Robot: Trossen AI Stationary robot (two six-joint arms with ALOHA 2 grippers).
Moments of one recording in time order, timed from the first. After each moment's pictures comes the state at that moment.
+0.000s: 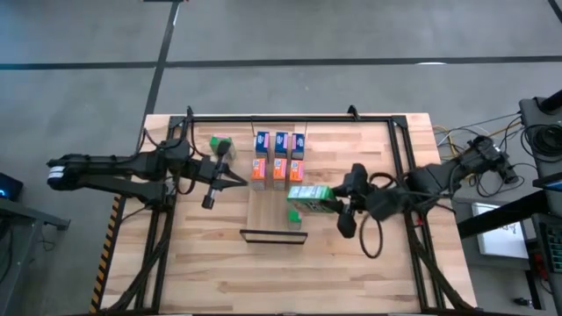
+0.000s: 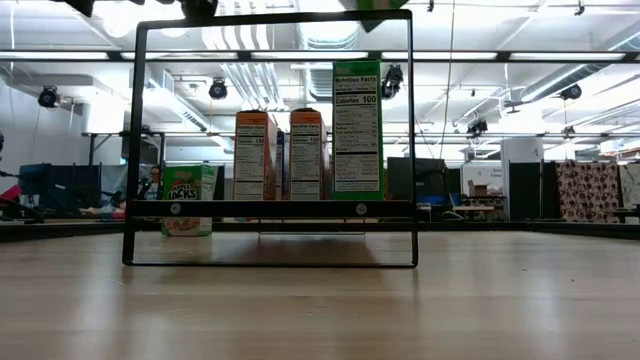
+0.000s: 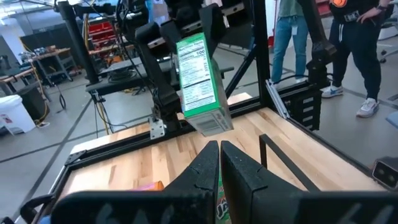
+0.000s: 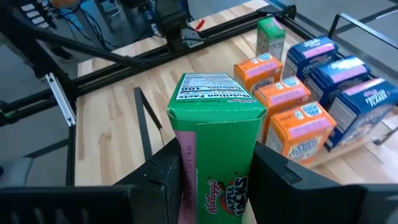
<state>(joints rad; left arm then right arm) 0.07 0.86 0.70 0.06 0.29 0.25 0.44 1.29 1.37 -0.70 0.54 0.61</state>
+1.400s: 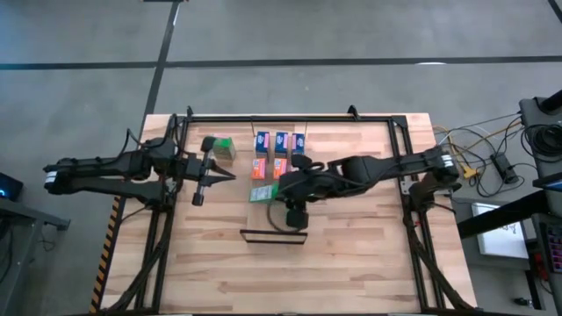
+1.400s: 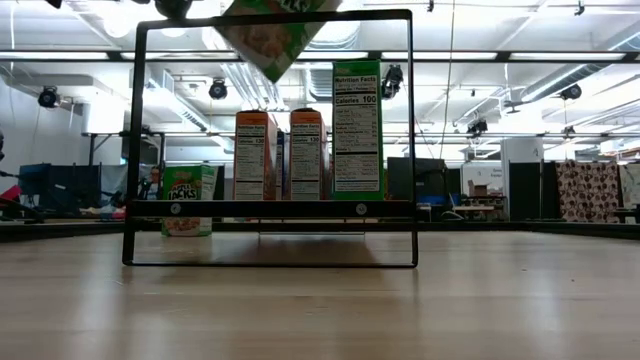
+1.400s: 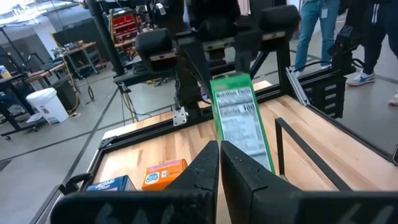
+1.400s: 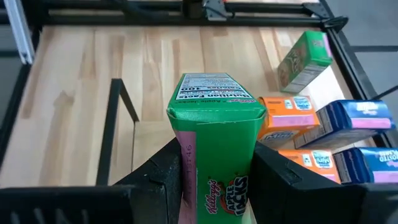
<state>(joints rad) 0.07 0.71 0.70 -0.11 0.19 0.30 0.19 1.78 1.89 -0.85 0.23 0.13</state>
